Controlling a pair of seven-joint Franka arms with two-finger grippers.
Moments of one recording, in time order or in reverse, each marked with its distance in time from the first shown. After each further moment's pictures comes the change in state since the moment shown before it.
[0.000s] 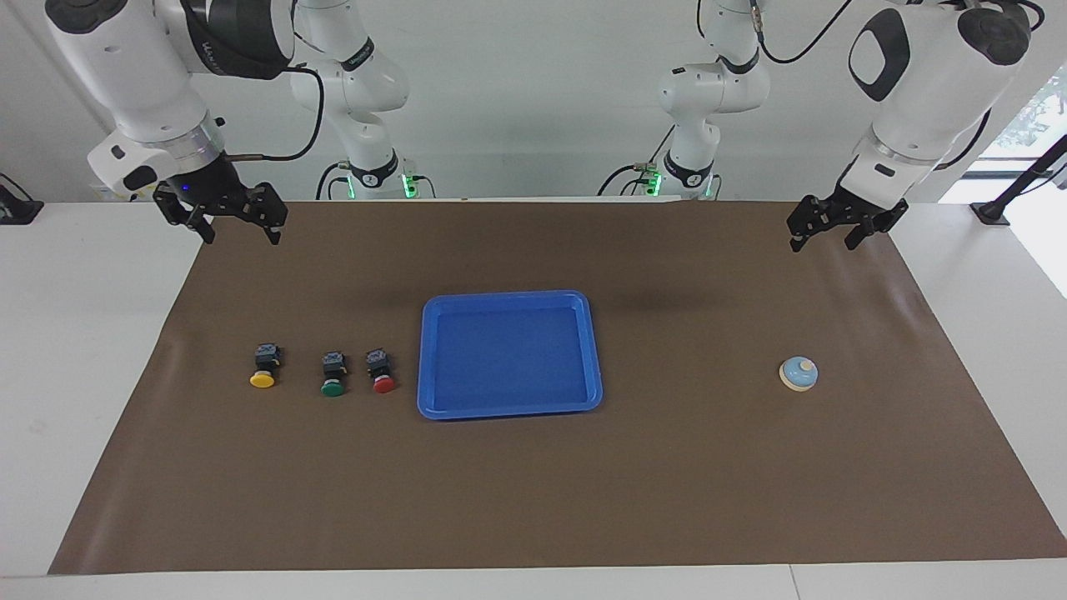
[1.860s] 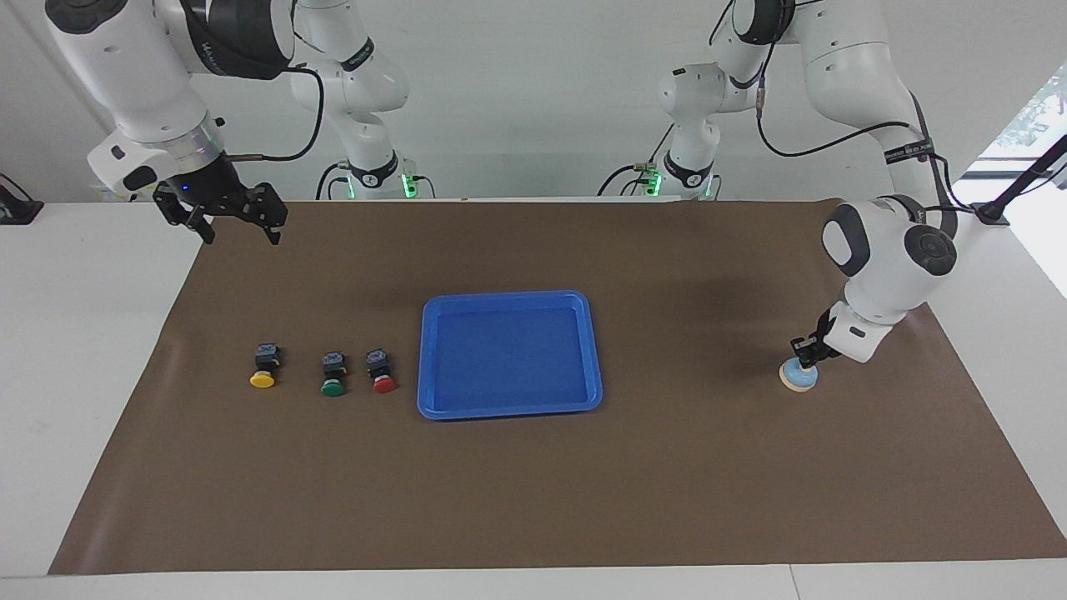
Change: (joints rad) left arm 0.037 0.339 0.045 -0.129 0.001 0.472 0.001; right arm 0.000 0.000 0.000 0.000 0.000 0.000 0.000
